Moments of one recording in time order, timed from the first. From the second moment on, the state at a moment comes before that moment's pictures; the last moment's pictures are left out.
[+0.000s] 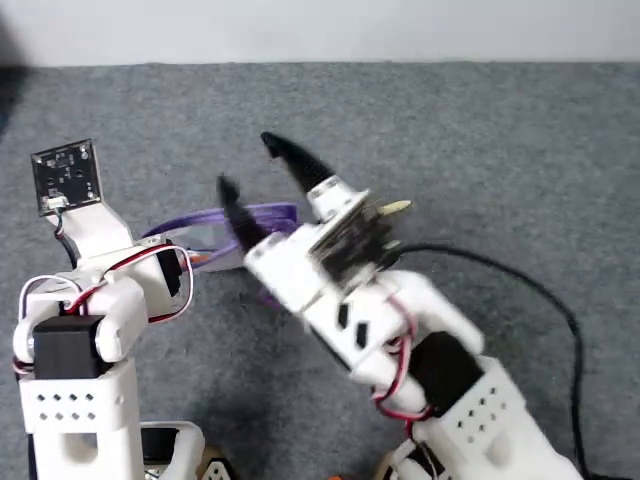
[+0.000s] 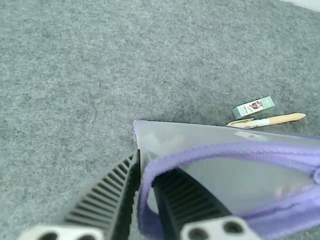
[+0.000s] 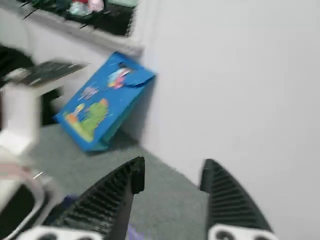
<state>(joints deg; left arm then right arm) -5.4 -50.8 28.1 85.1 18.3 -41.8 -51.1 30.2 27.9 6.7</state>
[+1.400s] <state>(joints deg) -5.6 -50.8 28.1 85.1 18.3 -16.3 19.3 -9.1 72.6 52.4</state>
